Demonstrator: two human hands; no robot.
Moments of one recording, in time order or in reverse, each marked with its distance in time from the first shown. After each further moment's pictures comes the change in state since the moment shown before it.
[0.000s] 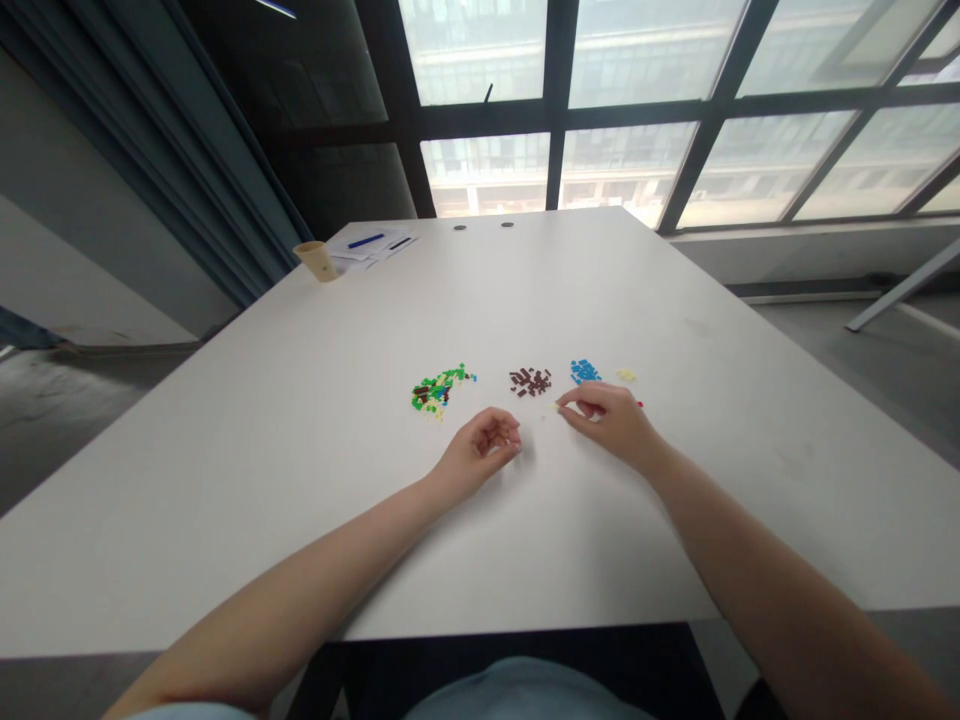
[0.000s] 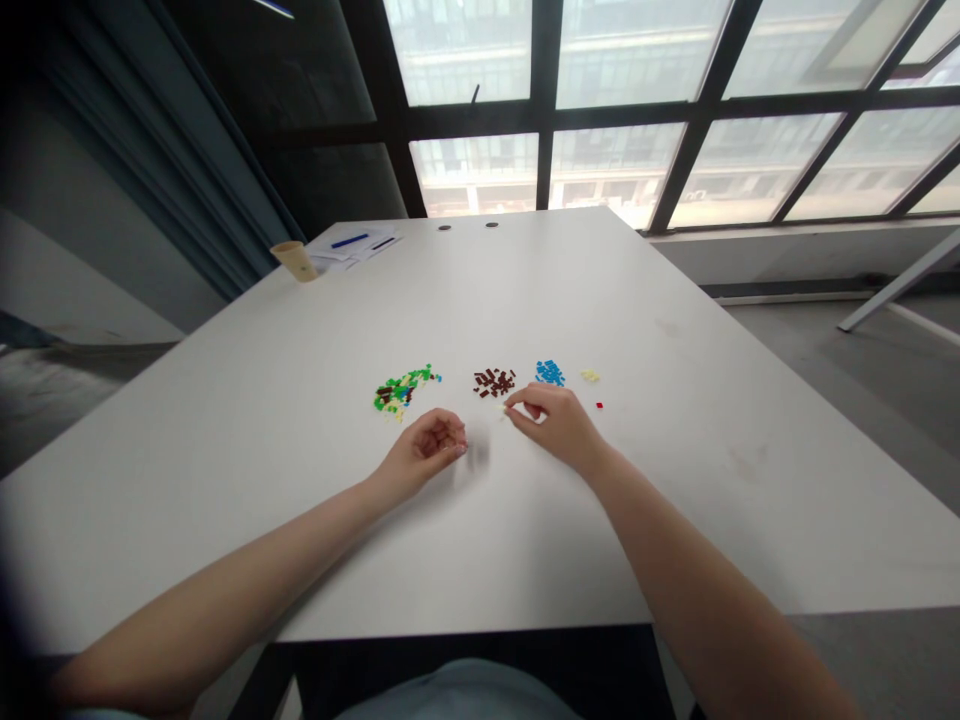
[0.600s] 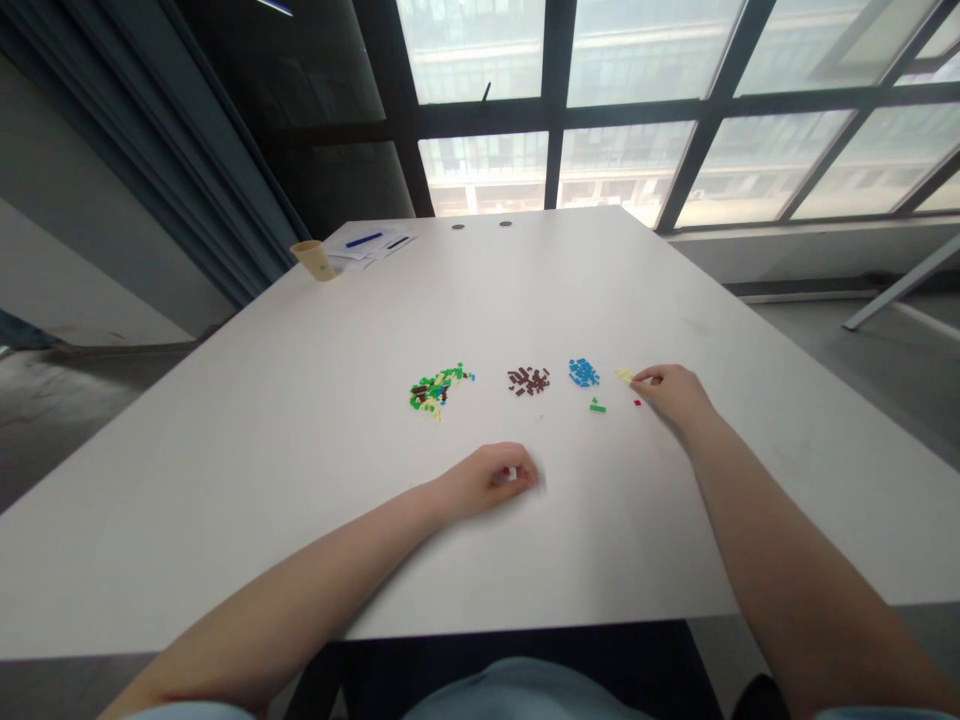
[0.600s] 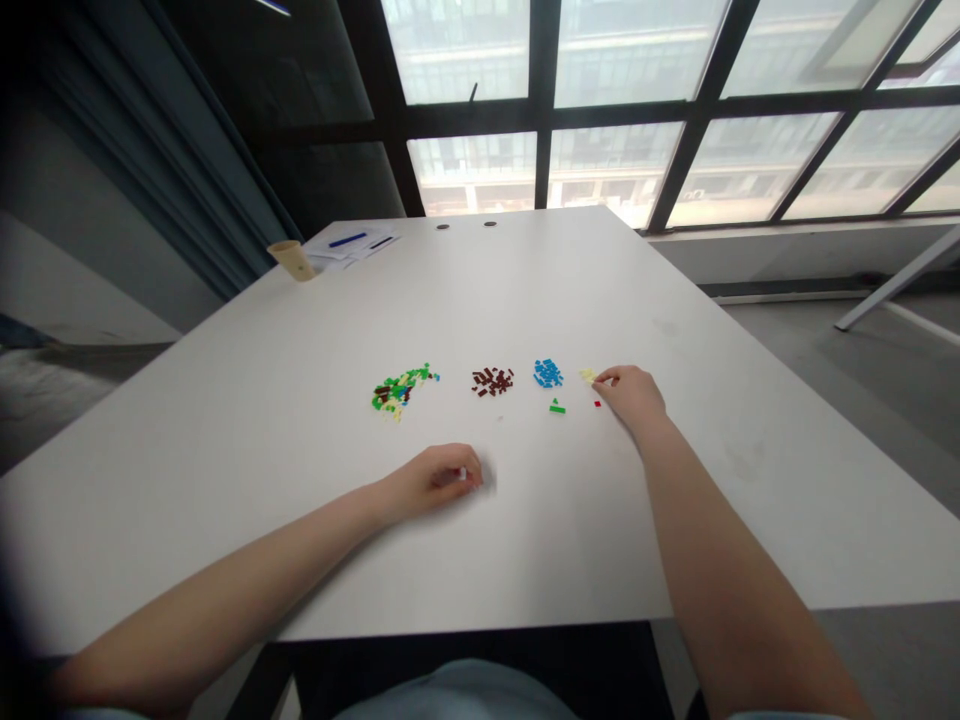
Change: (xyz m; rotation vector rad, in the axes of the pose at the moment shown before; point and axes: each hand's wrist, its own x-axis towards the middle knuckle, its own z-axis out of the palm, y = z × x) left_hand -0.005 0.001 0.000 0.499 -0.437 0.098; right_hand -0.012 0.100 -0.055 -0.474 -0.044 0.825
